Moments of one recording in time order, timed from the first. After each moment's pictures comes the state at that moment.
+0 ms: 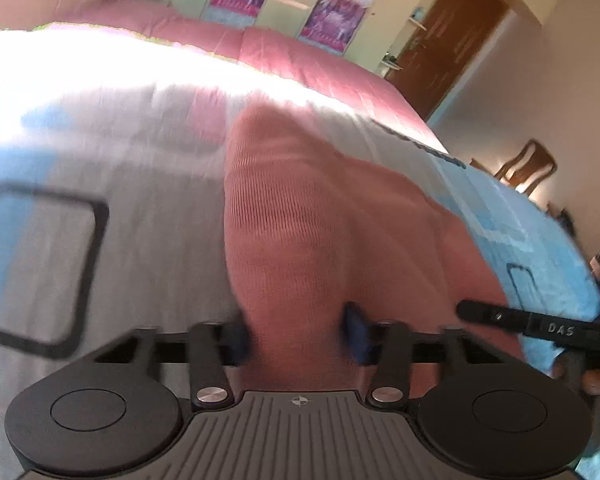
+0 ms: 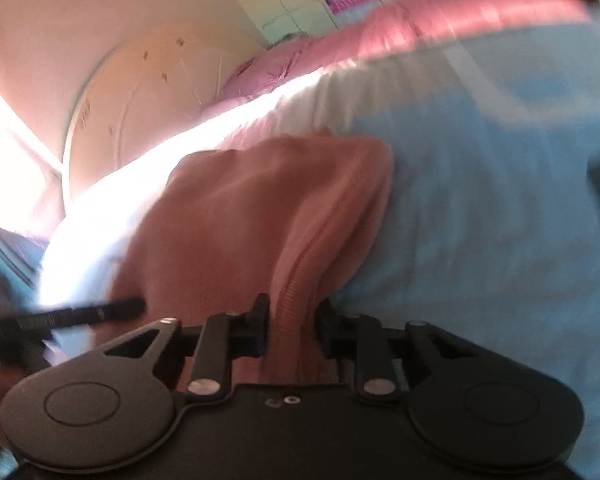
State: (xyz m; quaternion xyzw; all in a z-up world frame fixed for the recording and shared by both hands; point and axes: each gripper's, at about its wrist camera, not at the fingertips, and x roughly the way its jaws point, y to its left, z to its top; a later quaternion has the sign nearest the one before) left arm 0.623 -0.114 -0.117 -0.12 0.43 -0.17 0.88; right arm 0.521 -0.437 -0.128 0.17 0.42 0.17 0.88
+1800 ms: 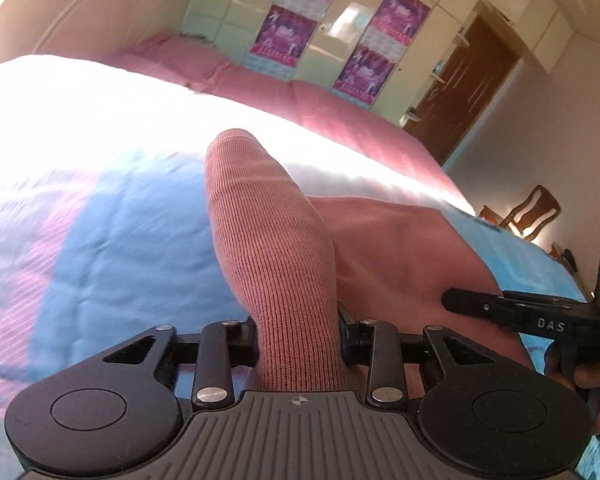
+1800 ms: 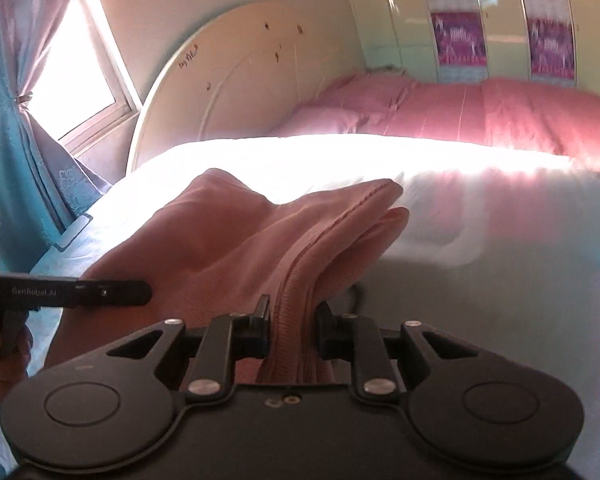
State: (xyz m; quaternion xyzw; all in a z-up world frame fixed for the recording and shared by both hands) left arm 0.587 0.169 -0.114 -0.17 0.39 -0.14 0.90; right arm 0.502 -0.146 -0.068 0.06 0.38 0.24 0.89
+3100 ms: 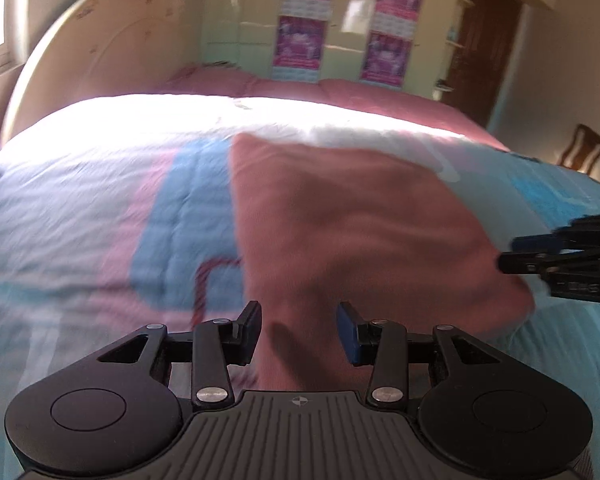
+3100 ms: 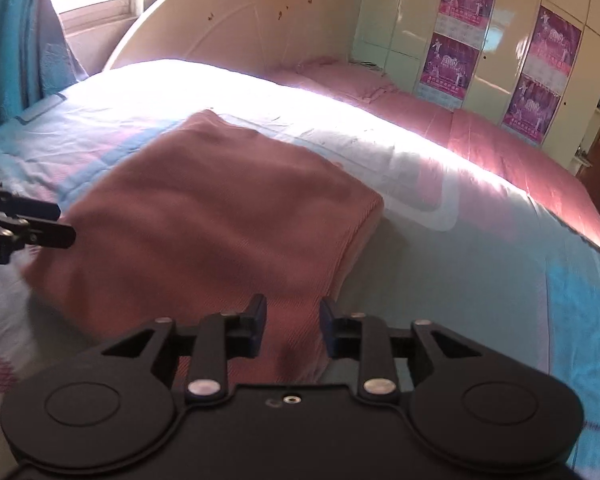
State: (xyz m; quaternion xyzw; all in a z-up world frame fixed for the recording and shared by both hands) left arm 0.470 0.161 -0.111 -0.03 0.37 -0.07 0.93; right arm 0.413 -0.087 -0.073 -0.13 0.38 0.16 0.90
